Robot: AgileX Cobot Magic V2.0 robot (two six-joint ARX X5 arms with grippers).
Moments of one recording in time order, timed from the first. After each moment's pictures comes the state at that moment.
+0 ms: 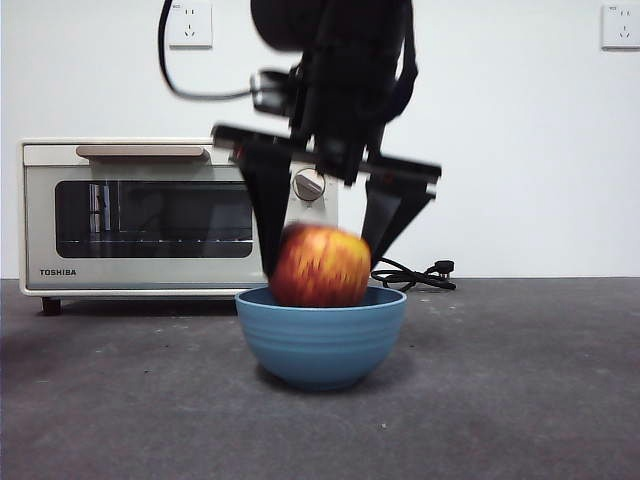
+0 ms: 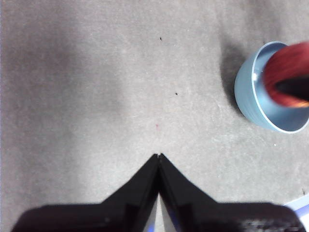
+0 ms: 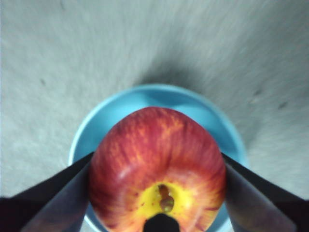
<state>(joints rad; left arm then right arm) -0.04 0.94 0.74 -0.82 0.40 -0.14 0.80 1.90 1.53 -0.90 0.02 0.33</state>
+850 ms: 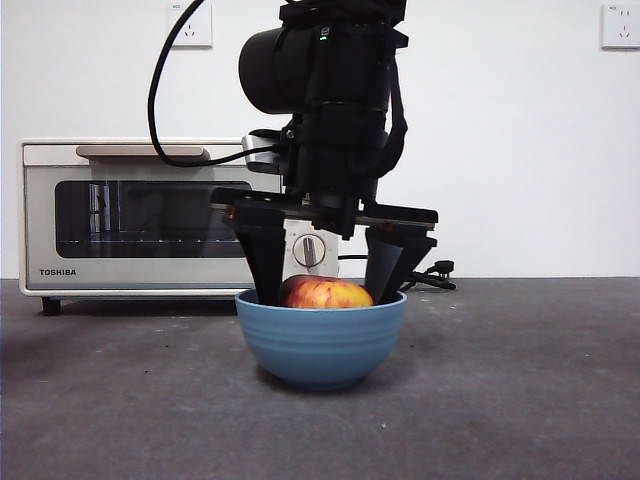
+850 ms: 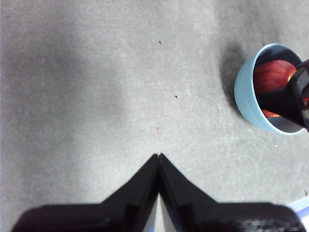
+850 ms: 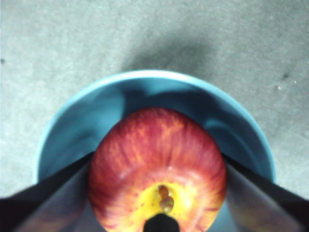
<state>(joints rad) -0.04 0.94 0.74 -0.80 0.39 -0.13 0.80 1.99 1.53 -0.91 0.02 0.33</state>
